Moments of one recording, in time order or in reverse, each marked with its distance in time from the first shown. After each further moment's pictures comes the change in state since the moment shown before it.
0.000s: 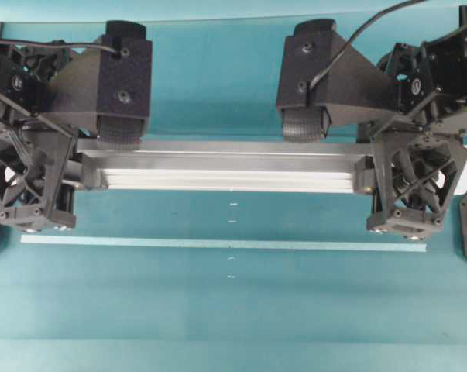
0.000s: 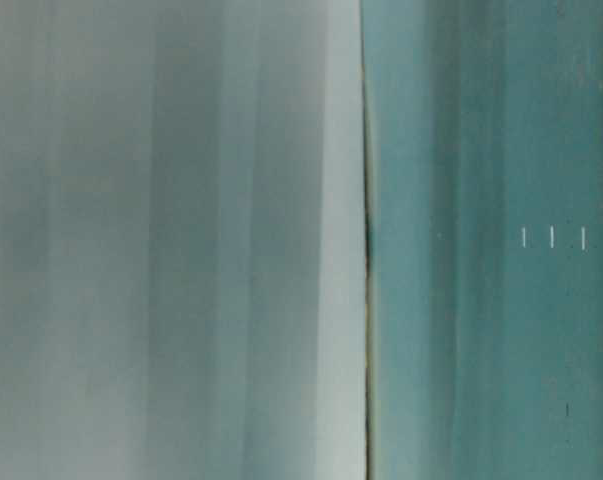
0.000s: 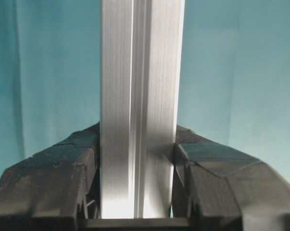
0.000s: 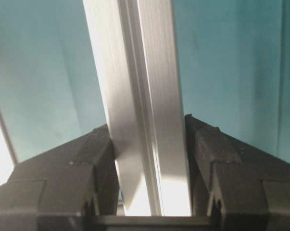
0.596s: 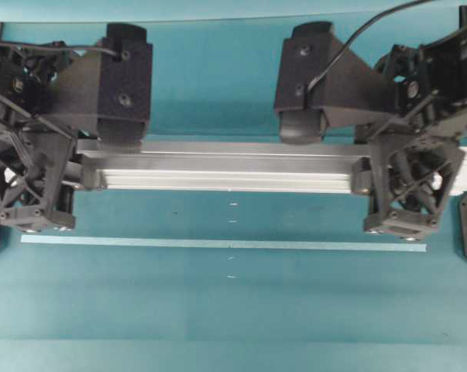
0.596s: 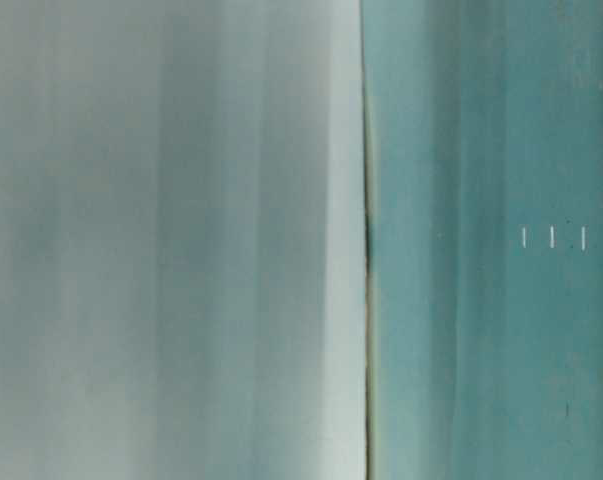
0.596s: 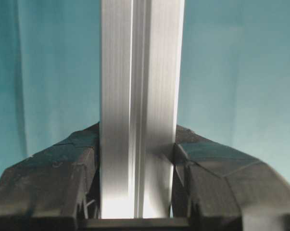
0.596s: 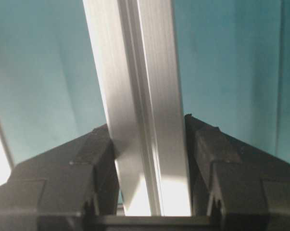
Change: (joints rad) left arm 0.003 0.002 0.046 0.005 -0.014 0.008; right arm 0.003 0.002 0.054 -0.026 -0.035 0.000
